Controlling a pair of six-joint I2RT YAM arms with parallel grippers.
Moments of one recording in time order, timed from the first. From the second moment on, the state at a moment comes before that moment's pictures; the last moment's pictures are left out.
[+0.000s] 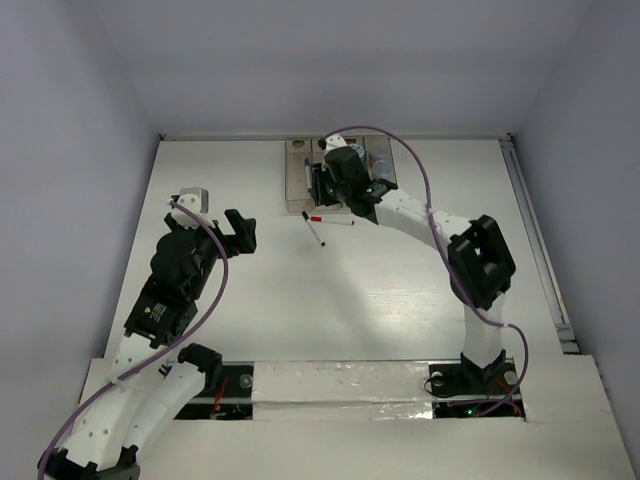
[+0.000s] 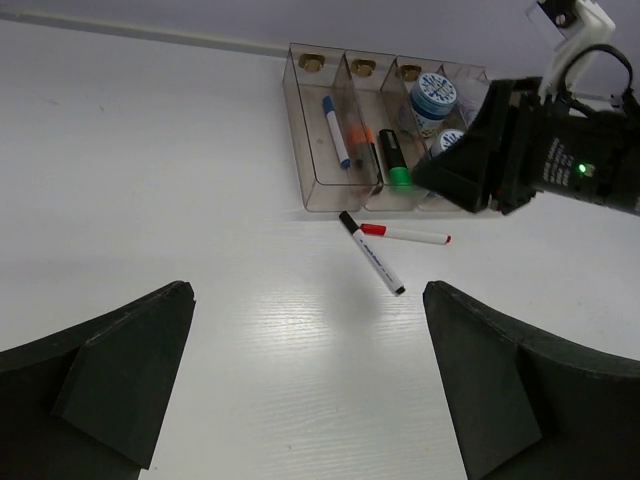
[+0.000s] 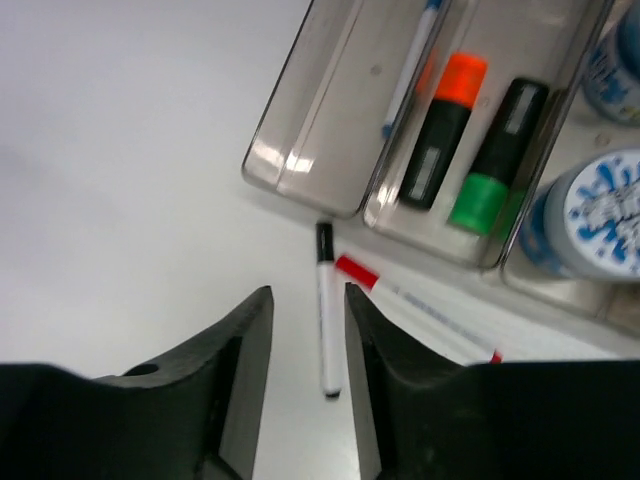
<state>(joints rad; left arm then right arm) -0.39 0.61 0.76 -0.33 -0.19 -0.31 0.69 1.99 1.63 -0.18 0.12 0.31</state>
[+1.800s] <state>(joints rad) -0.38 0.61 0.76 -0.33 -0.17 -0.31 0.73 2.11 1.81 -0.15 0.14 0.38</state>
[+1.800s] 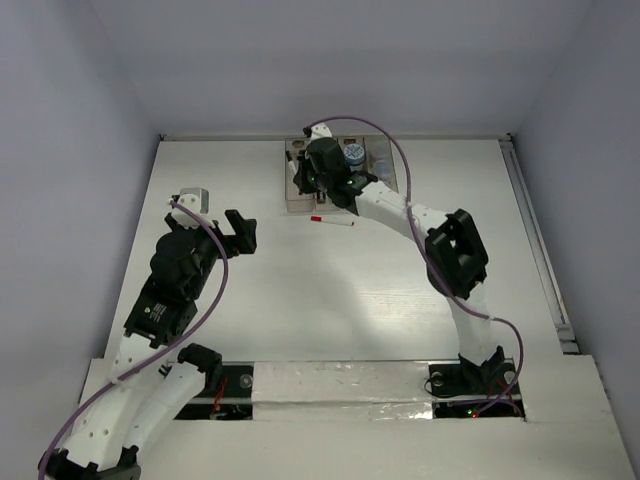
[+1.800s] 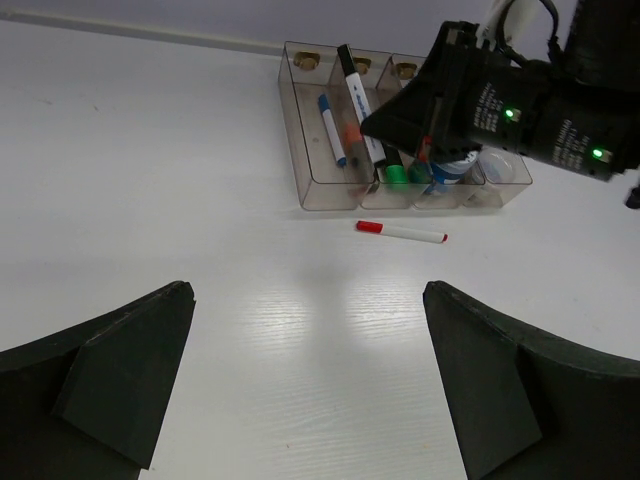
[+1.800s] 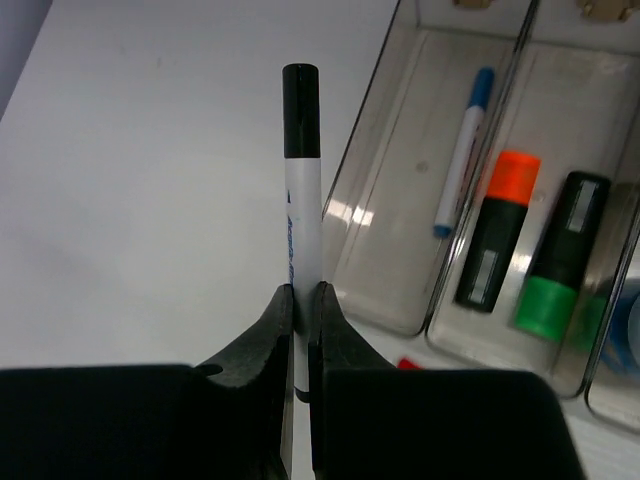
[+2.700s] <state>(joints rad) -0.38 0.61 0.76 -0.33 -0.17 -0.31 0.55 1.87 1.27 -0.04 -0.09 0.00</state>
